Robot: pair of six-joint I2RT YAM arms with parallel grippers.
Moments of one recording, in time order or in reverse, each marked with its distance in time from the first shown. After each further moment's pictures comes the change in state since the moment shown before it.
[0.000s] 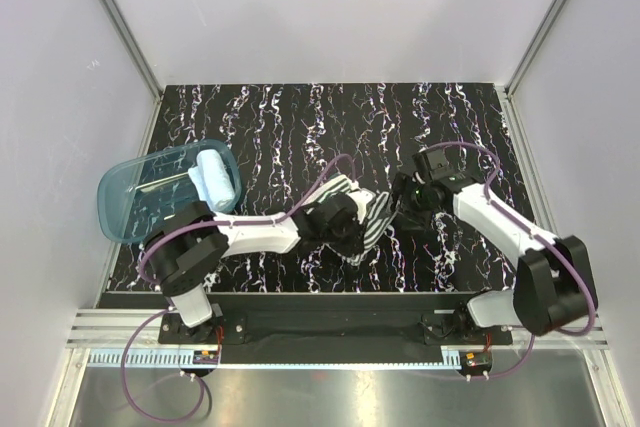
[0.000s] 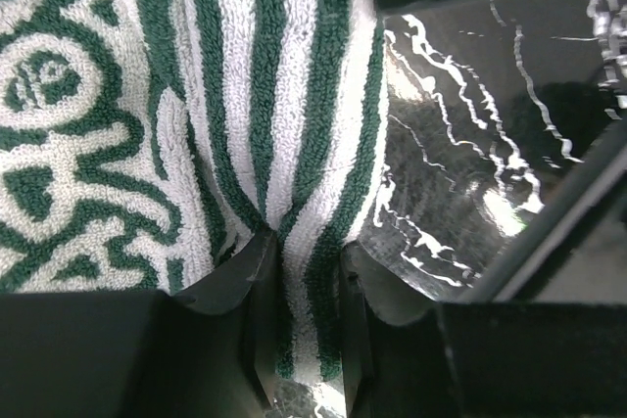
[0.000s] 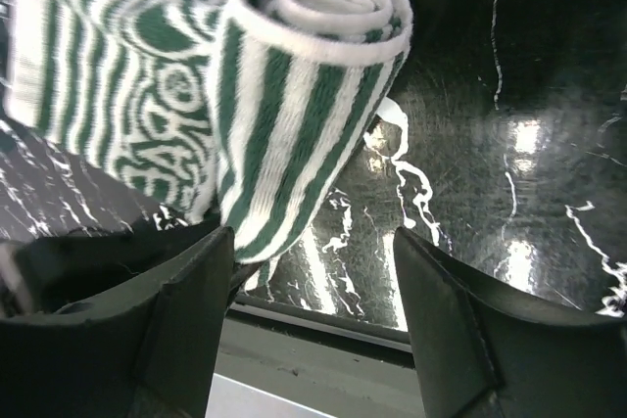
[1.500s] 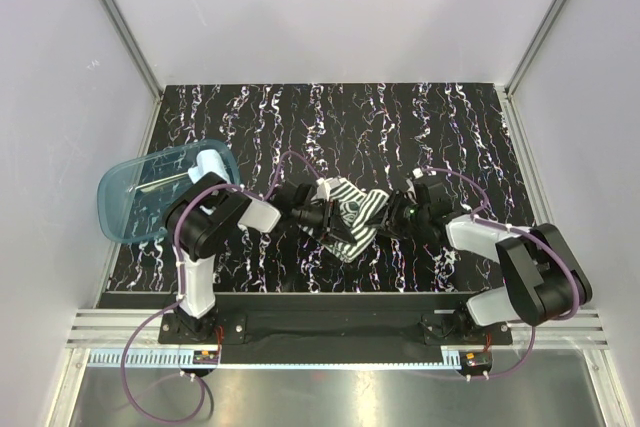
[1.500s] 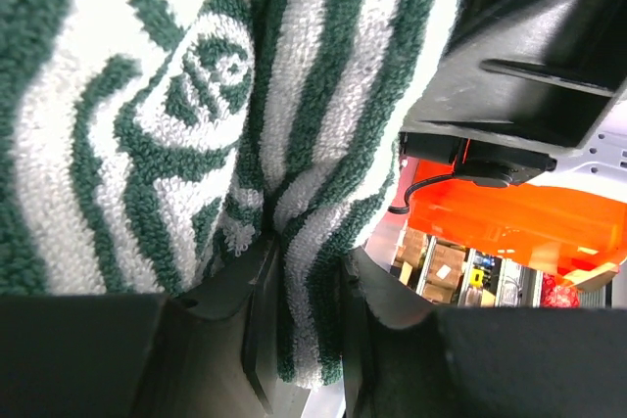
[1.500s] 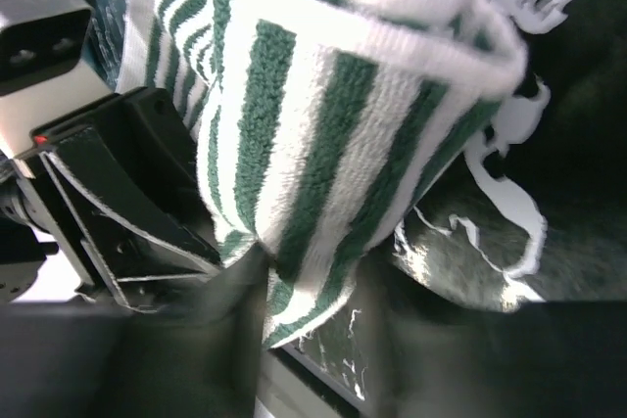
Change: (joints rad) left arm 0.385 0.229 -0.142 0.501 0.831 -0.492; right arm 0.005 0.029 -0.391 0.746 -0.218 0.205
